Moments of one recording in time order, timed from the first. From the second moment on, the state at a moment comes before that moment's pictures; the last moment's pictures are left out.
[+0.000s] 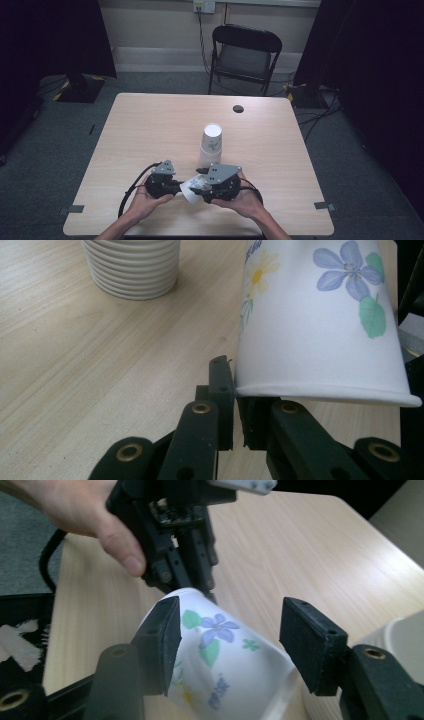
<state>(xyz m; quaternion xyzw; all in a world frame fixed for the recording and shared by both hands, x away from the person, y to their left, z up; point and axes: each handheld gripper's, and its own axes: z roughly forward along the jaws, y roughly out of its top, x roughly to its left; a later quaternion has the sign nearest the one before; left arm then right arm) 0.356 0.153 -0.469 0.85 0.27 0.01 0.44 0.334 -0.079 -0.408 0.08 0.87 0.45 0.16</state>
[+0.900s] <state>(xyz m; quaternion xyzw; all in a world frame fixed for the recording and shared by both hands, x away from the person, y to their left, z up) 0.365 0.171 -0.464 0.81 0.31 -0.03 0.49 0.338 -0.081 -0.431 0.06 0.90 0.39 0.15</state>
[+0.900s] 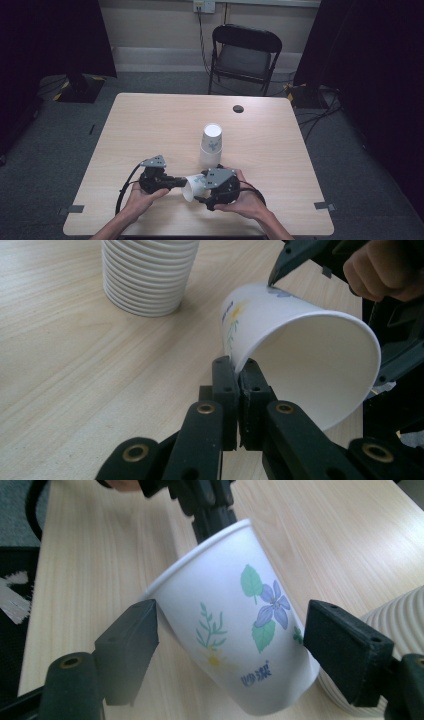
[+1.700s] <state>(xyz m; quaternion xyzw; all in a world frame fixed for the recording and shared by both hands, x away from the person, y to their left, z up) 0.363 0.172 -0.457 0.79 0.31 -0.05 0.53 0.339 -0.068 -0.445 0.09 0.90 0.40 0.12</state>
